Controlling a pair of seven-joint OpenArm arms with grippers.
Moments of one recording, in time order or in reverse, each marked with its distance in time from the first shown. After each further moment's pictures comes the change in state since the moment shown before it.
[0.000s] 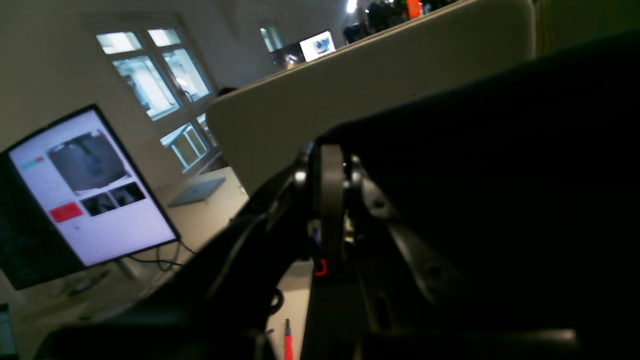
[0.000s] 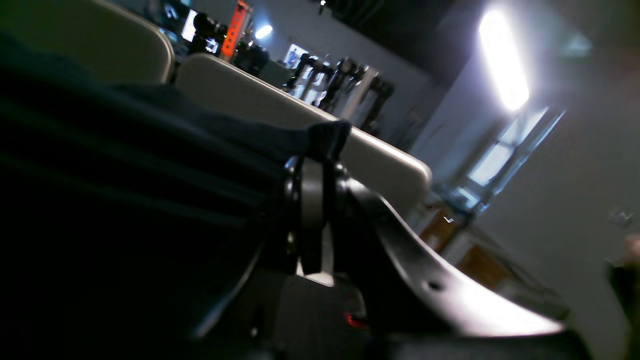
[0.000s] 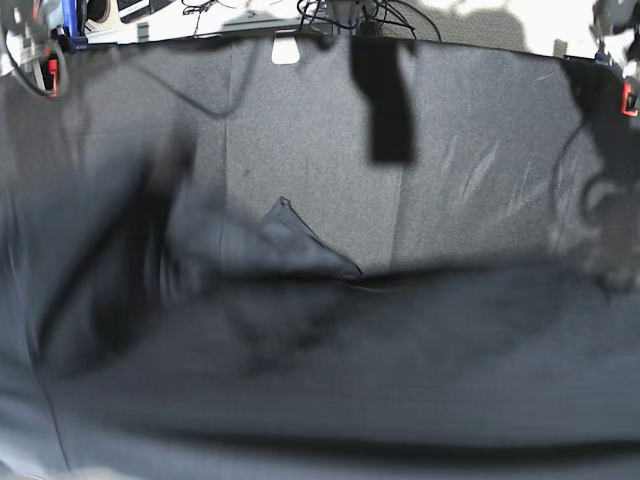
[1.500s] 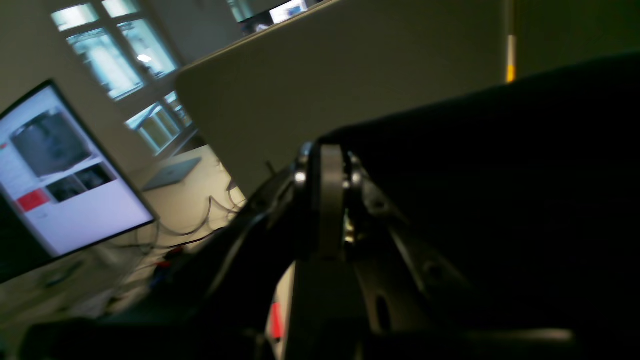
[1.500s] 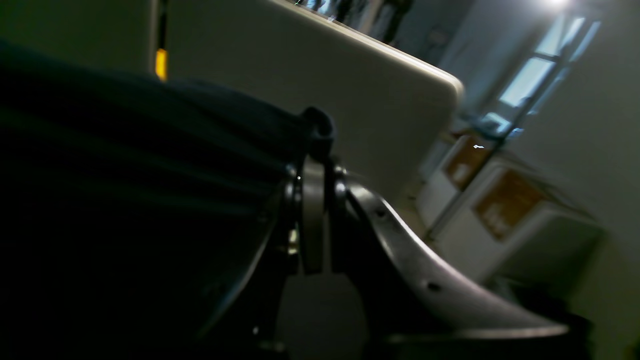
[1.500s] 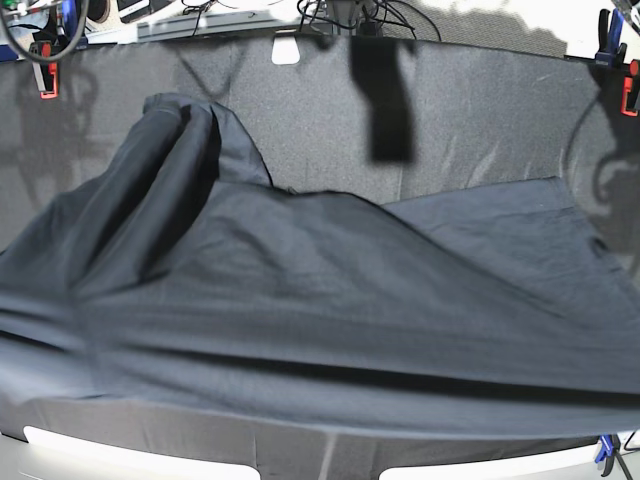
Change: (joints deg) left arm 7.7 -2.8 -3.5 -1.1 -9.2 -3.1 -0.2; right arm -9.8 -7.1 -3.3 -1.5 -3.3 0.0 0.2
